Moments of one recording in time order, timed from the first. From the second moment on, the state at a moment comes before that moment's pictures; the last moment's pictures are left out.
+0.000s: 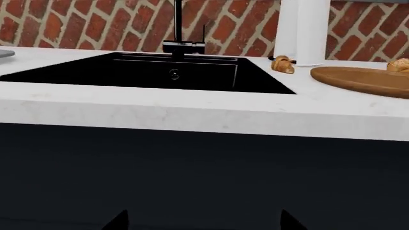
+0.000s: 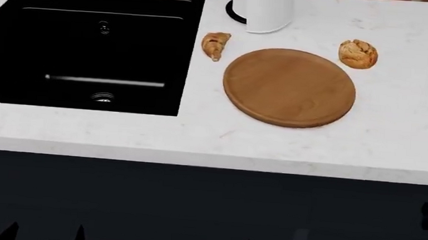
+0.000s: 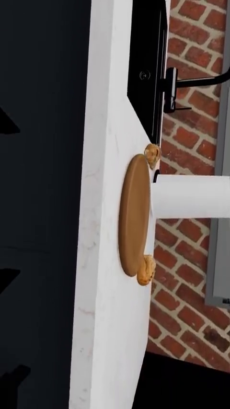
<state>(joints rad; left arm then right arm) -0.04 -0.18 0.20 -0.02 -0.22 0.01 -0.22 0.01 0.19 -0.23 -0.03 0.11 -0.04 0.25</state>
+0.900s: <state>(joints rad) -0.05 -0.20 0.22 0.01 -0.25 -0.04 -0.25 0.03 0.20 -0.25 -0.04 0.14 -0.03 0.26</state>
